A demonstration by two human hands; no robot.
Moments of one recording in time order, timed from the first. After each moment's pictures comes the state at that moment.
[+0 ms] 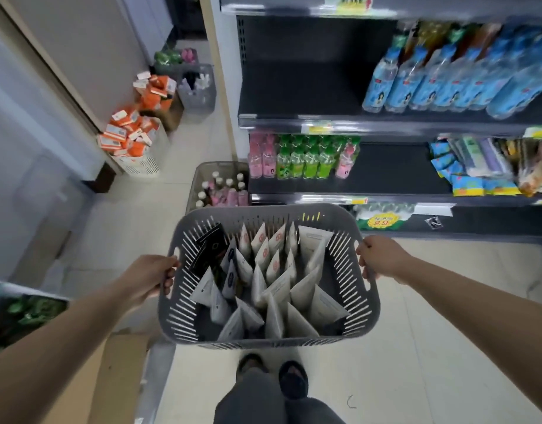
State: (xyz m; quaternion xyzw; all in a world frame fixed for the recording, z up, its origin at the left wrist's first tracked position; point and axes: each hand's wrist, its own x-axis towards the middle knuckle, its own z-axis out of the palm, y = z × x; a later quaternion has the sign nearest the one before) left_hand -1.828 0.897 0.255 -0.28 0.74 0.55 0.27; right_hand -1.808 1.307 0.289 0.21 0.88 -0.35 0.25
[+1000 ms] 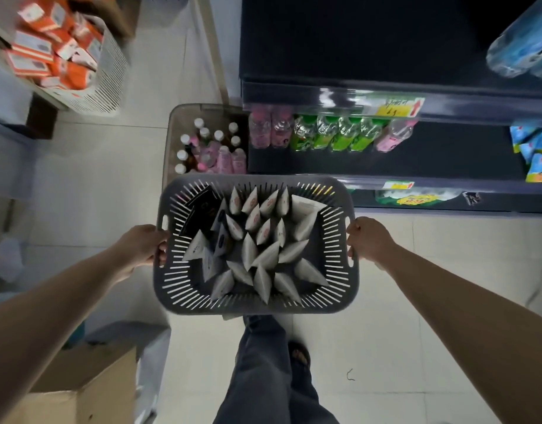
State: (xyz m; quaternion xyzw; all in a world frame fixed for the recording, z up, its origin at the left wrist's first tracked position) left_hand -2.090 0.872 0.103 -0.28 0.77 0.42 0.38; right_hand -2.054 1.270 0.111 0.28 0.86 -0.28 0.33
